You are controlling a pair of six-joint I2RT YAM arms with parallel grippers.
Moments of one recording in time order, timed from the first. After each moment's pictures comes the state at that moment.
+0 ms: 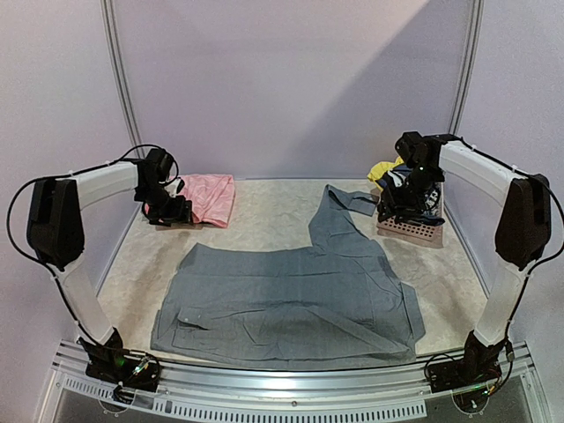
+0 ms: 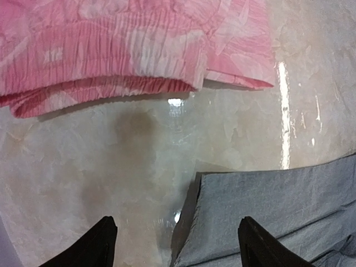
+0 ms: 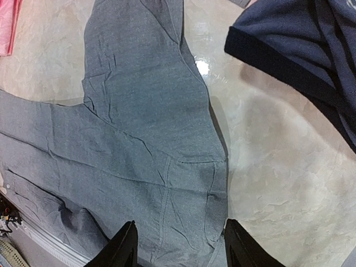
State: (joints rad) left arm -0.17 1.82 1.41 -0.79 0.06 -0.15; right arm 0.31 1.86 1.69 -1.14 -0.21 0.23
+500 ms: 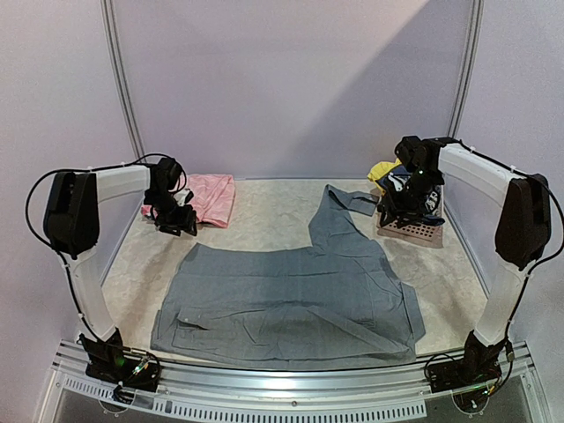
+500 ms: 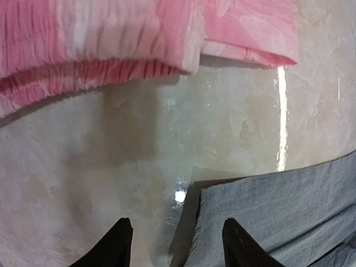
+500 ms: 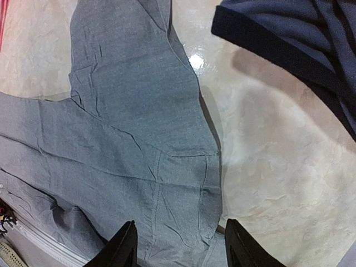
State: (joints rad) left arm -0.17 1.98 1.48 -0.82 0.11 -0.10; right arm 0.31 1.86 1.66 -1.14 -0.19 0.23
